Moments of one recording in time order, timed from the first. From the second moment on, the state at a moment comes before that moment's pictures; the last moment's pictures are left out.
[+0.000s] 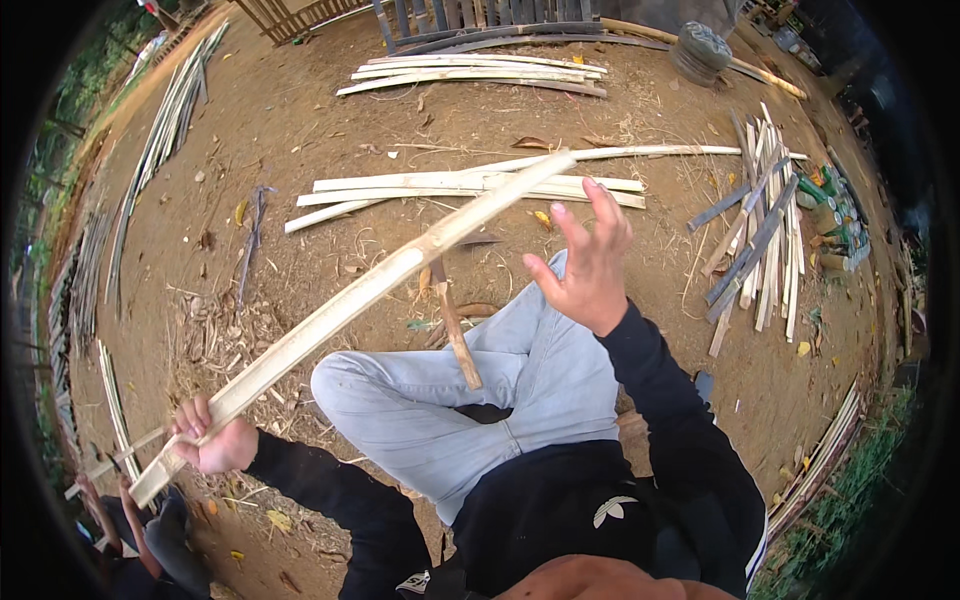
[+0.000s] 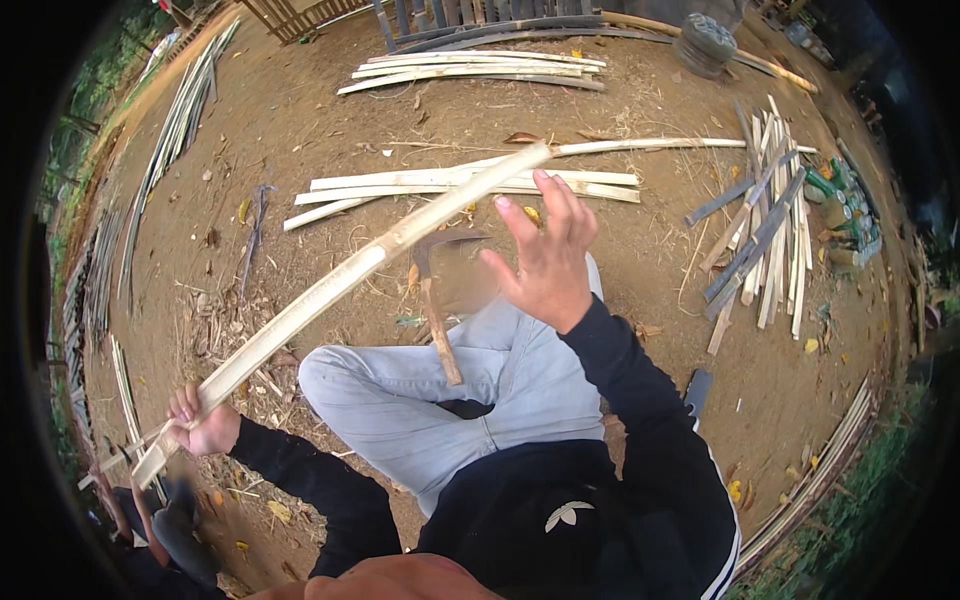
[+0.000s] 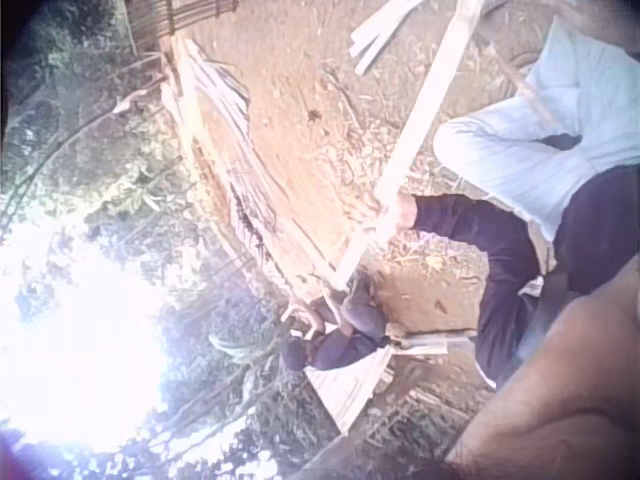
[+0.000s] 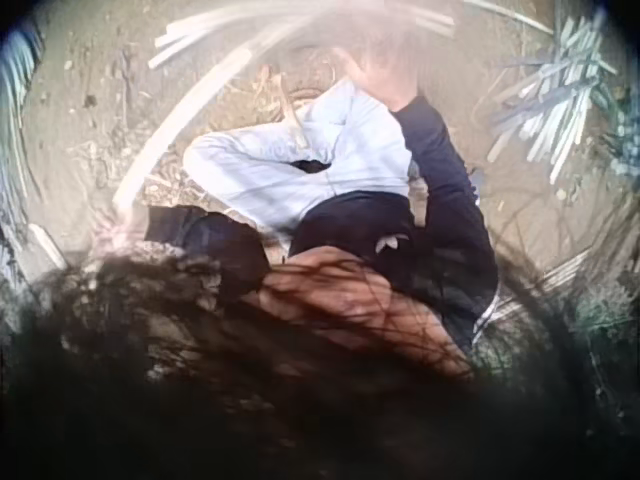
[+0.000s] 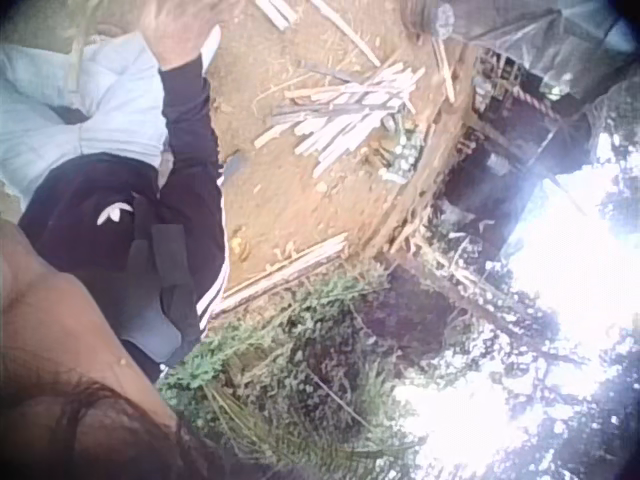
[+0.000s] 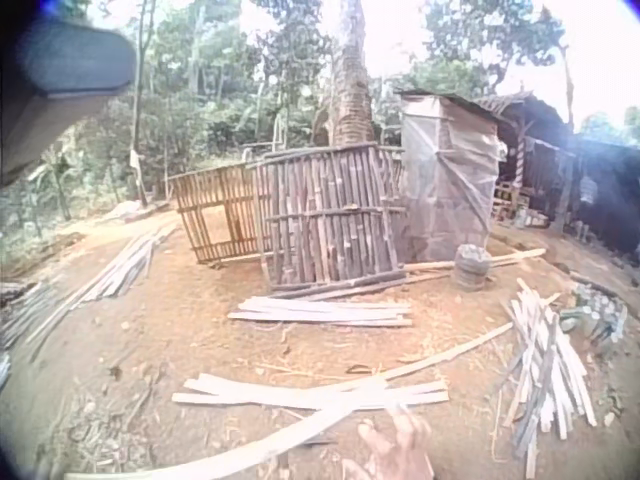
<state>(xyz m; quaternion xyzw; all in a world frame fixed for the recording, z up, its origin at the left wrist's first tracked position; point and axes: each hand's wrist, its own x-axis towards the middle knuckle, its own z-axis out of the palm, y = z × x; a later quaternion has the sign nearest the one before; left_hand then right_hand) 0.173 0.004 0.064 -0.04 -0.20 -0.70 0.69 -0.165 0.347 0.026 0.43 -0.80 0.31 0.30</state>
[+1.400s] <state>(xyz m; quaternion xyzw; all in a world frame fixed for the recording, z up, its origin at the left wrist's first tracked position) 0.027 0.037 -0.099 0.37 -0.45 -0.81 0.12 -0.383 0.637 -0.203 -0.05 -0.99 0.15 0.02</state>
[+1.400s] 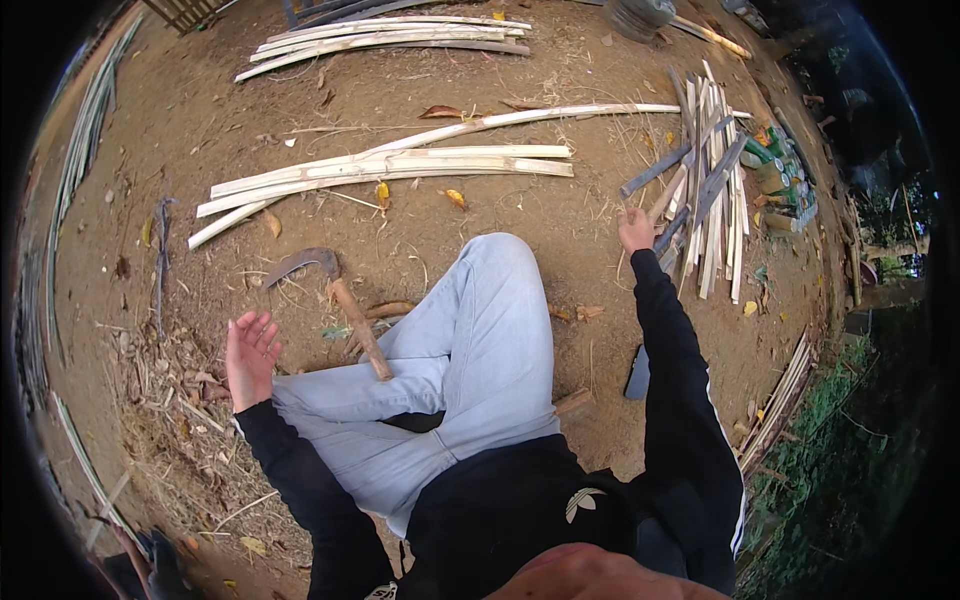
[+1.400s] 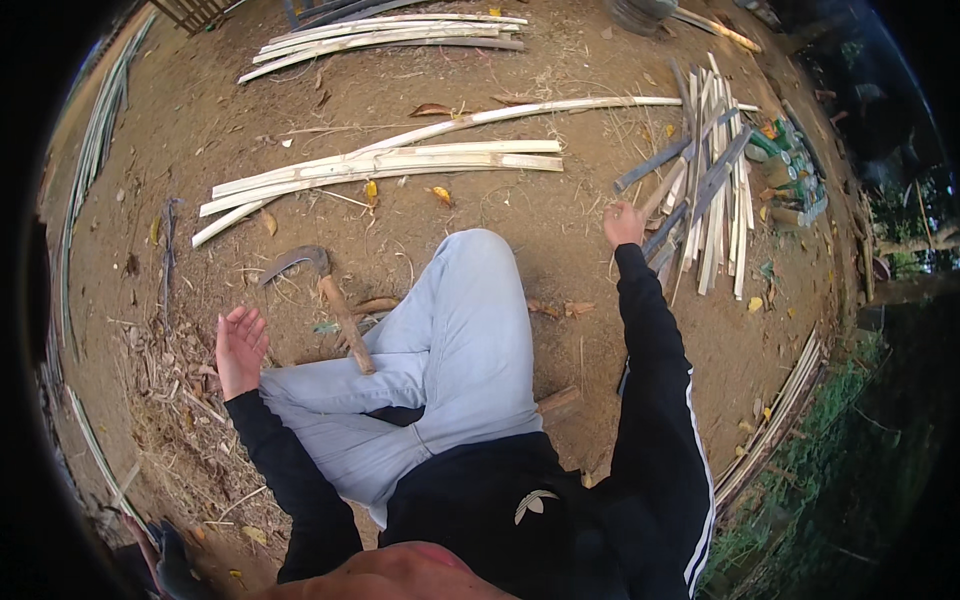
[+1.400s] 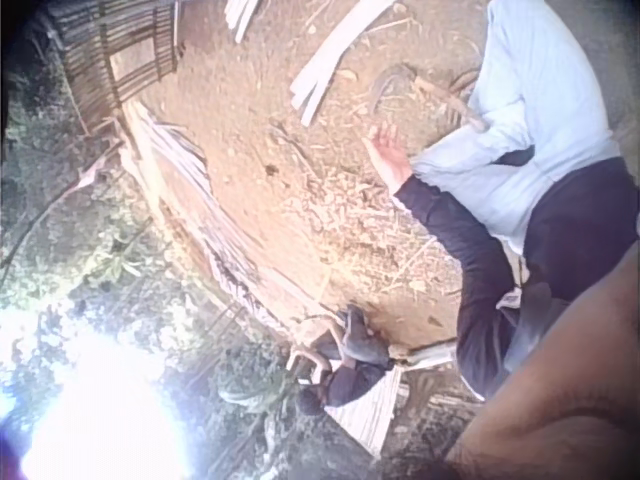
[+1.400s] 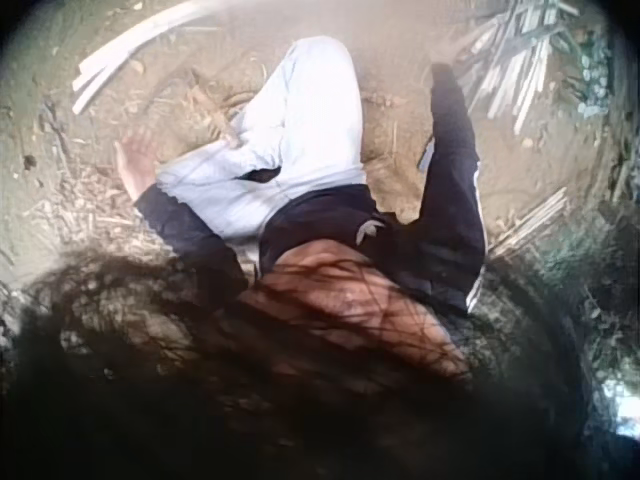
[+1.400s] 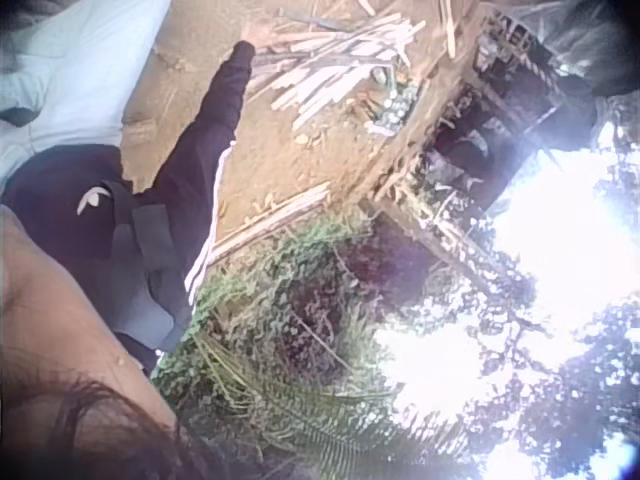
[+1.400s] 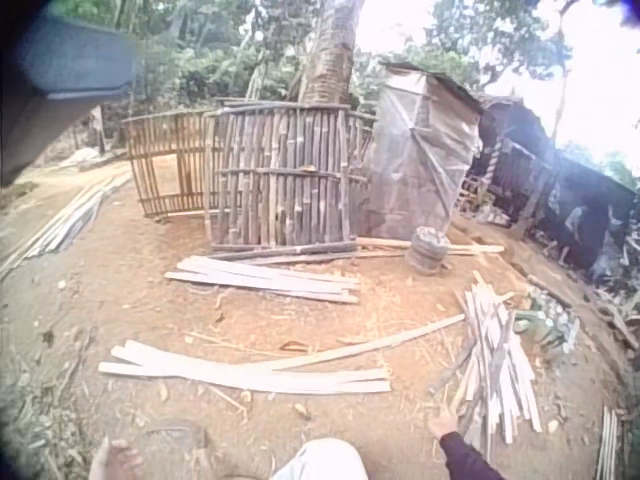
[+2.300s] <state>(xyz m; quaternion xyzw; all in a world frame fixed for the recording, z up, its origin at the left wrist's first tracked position) -0.004 0.030 -0.111 0.44 -0.54 -0.71 0.09 -0.386 0.275 -0.188 0.37 -0.90 0.19 0.10</state>
